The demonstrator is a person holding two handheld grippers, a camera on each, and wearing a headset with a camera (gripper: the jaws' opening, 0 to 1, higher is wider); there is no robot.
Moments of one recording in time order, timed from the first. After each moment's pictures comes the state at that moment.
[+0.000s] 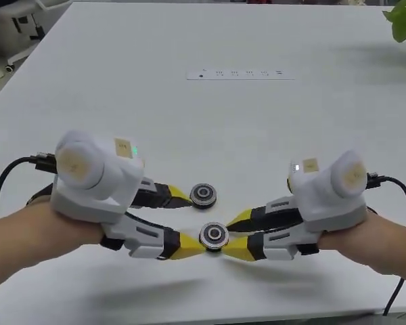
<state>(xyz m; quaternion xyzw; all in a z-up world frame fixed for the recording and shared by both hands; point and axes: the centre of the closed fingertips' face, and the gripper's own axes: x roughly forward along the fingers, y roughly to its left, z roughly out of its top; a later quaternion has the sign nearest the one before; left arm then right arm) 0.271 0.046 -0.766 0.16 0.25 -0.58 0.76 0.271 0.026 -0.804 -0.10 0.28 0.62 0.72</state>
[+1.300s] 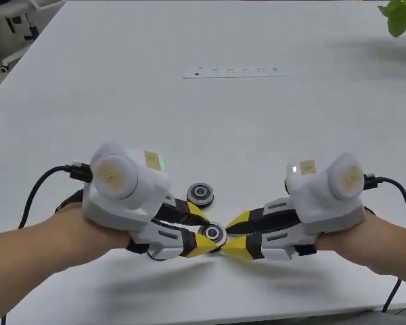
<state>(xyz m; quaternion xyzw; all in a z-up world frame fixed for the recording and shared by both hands) 0.272 0.026 -0.789 0.17 0.27 -0.59 0.74 0.272 0.024 -0.809 -0.11 0.28 0.62 0.73</state>
